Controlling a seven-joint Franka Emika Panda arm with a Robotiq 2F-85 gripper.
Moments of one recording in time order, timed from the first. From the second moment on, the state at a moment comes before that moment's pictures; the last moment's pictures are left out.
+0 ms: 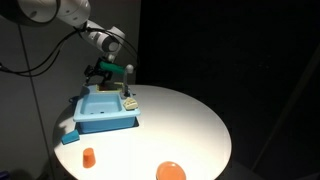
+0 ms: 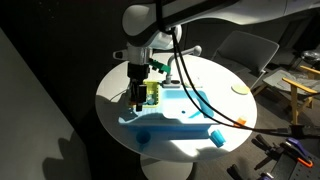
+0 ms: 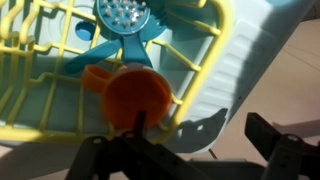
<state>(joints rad) 0.13 0.85 0.30 -1.22 0.17 1.90 -1.01</state>
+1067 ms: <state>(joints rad) 0.13 0.85 0.27 -1.20 0.17 1.90 -1.01</state>
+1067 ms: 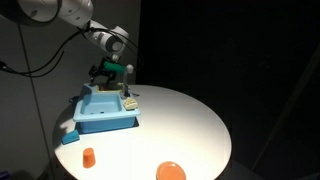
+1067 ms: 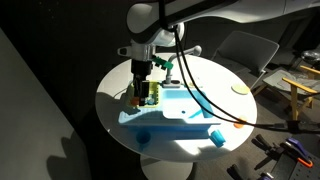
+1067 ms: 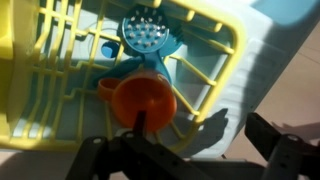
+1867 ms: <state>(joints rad) 0.12 0.86 0.26 -1.21 0.17 1.90 -1.00</state>
